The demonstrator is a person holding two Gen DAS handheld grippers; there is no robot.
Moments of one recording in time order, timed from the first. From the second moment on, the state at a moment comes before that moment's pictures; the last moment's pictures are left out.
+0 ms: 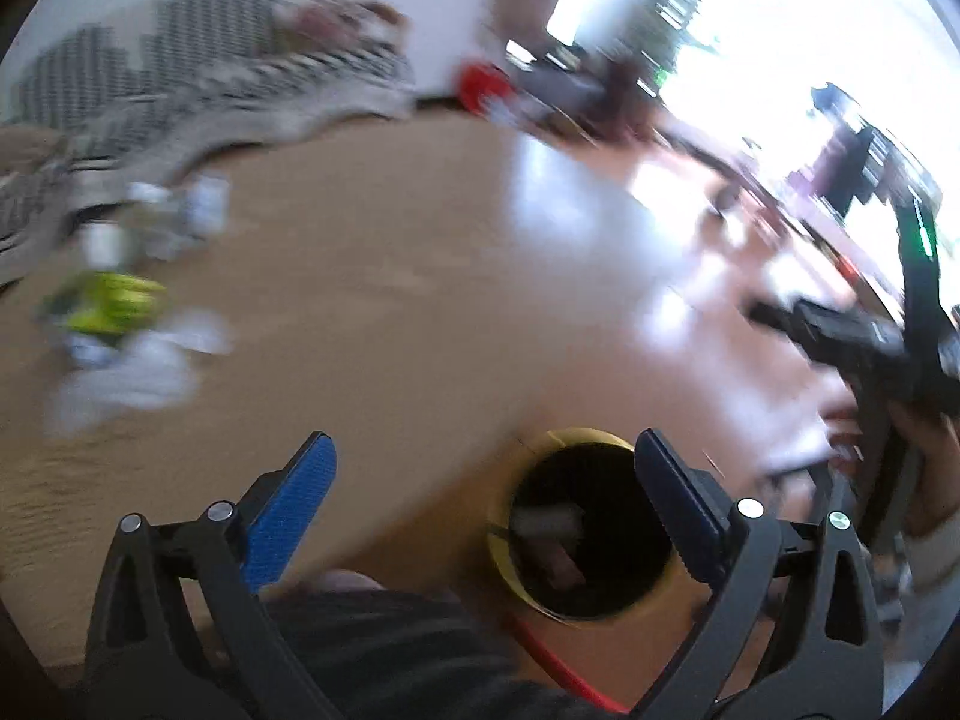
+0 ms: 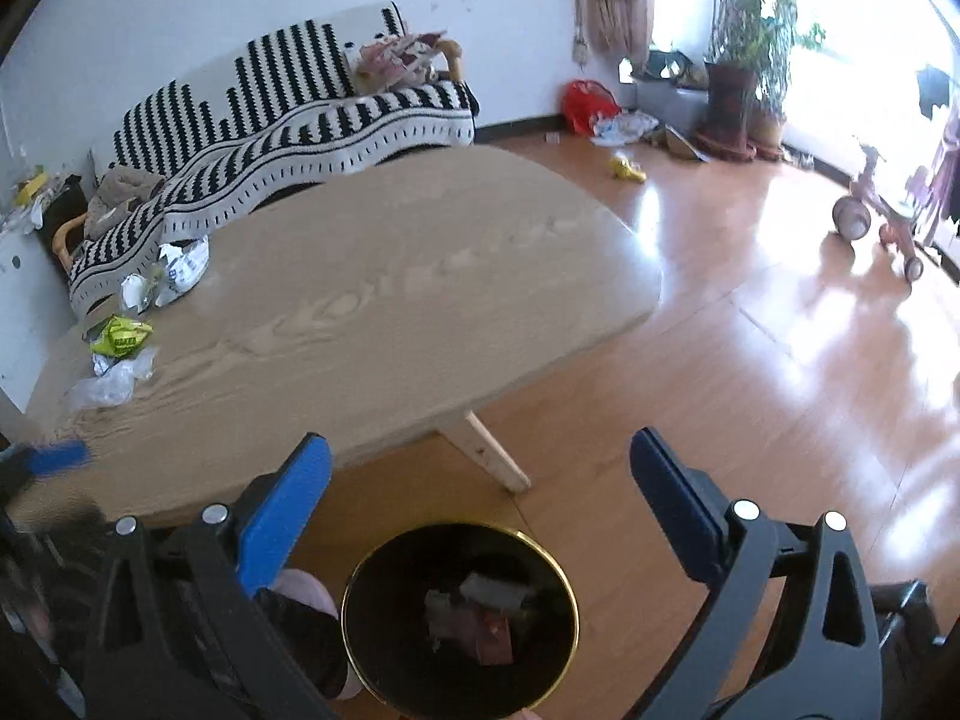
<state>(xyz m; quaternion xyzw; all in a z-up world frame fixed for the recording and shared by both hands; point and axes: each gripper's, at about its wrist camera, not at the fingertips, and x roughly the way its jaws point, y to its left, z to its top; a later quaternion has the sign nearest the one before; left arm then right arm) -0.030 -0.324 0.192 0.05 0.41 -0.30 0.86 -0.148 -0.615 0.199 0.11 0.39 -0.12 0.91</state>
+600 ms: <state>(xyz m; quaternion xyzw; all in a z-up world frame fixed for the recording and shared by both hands) 0.113 -0.091 0.179 -0.04 0.45 -0.06 0.89 0.056 -0.400 0.198 0.04 0.40 0.09 0.91</state>
